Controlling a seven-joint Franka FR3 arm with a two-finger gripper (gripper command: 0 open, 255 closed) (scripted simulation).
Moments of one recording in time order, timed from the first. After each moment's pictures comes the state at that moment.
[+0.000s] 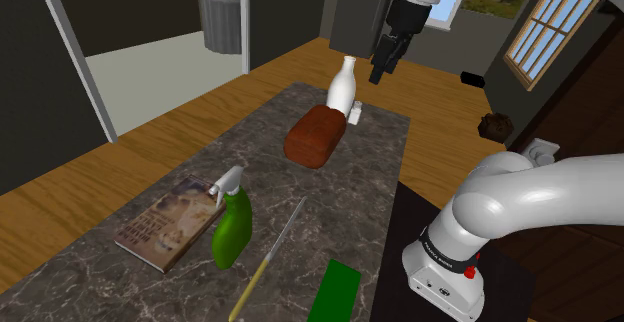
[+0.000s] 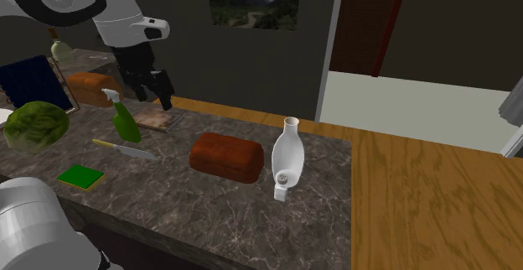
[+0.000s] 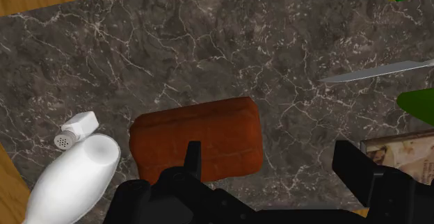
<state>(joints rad) -0.02 -0.81 0.07 -2.32 0.06 1.60 -0.17</state>
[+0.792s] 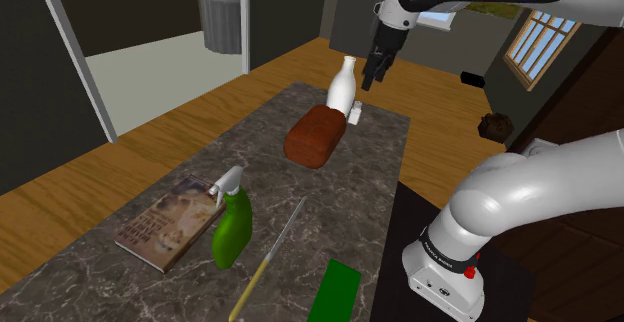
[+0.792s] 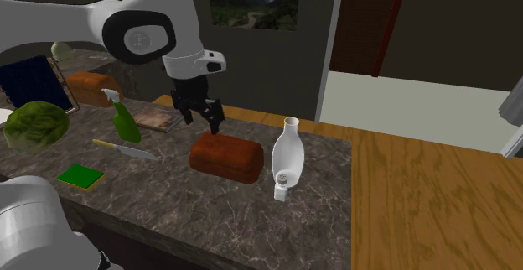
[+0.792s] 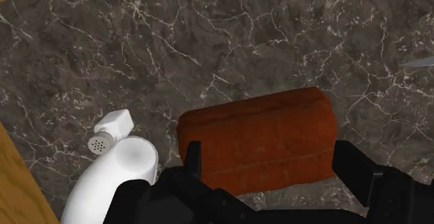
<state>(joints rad) -0.08 -0.59 -0.07 -2.35 -0.02 1.82 -0.32</state>
